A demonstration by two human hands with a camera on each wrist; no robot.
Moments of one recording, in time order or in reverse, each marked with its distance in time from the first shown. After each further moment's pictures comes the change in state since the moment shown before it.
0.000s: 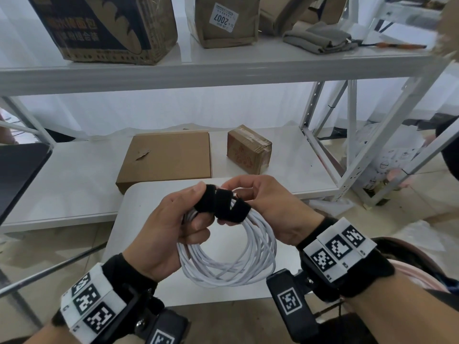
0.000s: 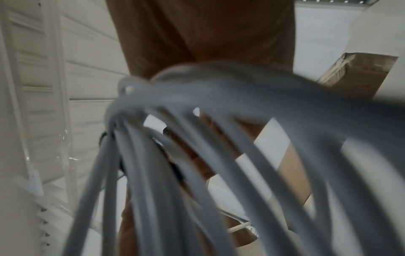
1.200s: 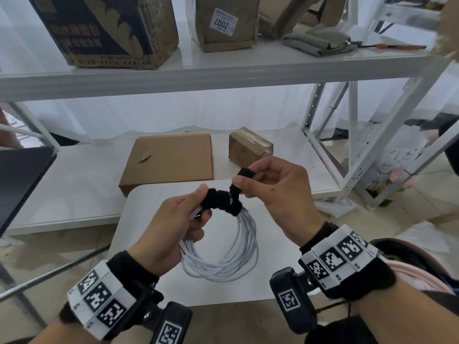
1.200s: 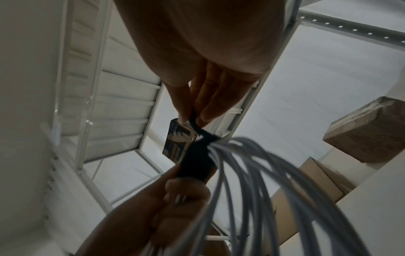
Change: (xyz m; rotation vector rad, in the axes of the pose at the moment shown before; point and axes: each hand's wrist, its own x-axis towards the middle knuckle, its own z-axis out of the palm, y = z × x) left_hand 0.010 -0.002 -0.001 0.269 0.345 -0.119; right_hand 0.002 0.006 -0.005 -0.016 0.470 -0.380
